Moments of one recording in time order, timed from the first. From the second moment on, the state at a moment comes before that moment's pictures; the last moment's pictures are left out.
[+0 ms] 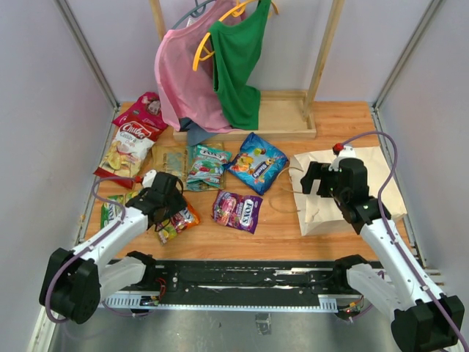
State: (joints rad) left arm -0.37 1.04 0.53 -0.50 -0.31 -0.91; right arm 0.25 0.84 0.67 -0.37 0.01 0.26
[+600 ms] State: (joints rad) left arm -0.40 1.16 0.48 -0.20 -0.11 -0.70; right arm 0.25 0.87 0.67 -0.36 0.01 0.27
